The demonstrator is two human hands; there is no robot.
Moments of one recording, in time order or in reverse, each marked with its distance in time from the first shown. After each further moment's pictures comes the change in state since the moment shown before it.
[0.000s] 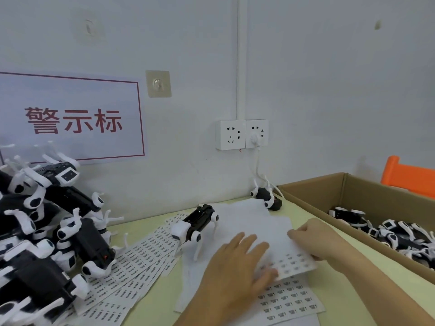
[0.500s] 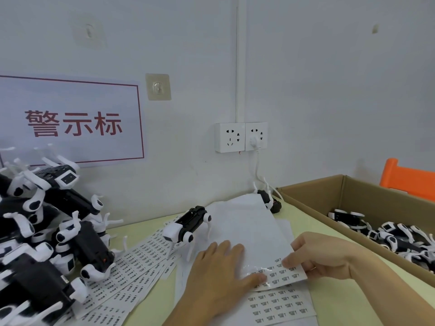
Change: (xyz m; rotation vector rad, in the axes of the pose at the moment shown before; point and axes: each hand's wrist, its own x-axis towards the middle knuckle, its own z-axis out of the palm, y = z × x) left_hand -0.006 -0.018 -0.001 -0.001 -0.044 -0.218; right_hand -0.007 0.004 -0.012 0.260 -0.573 0.026
